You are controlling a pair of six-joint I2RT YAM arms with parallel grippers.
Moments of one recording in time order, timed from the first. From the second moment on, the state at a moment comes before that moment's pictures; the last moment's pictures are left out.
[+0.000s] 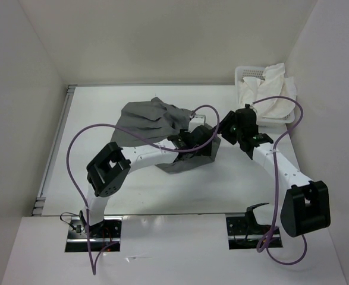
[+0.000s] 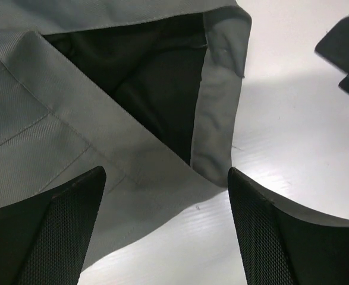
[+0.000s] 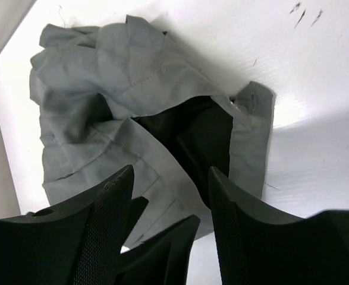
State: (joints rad) left arm -0.96 1.99 1.50 -0.29 -0.40 -0.70; right arm 0.22 1.25 0.85 -0.23 0.01 0.81
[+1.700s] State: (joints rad) left arm -0.97 1.77 1.11 -0.44 -0.42 -0.87; right arm 0.33 1.66 1.06 -0.34 0.14 0.66
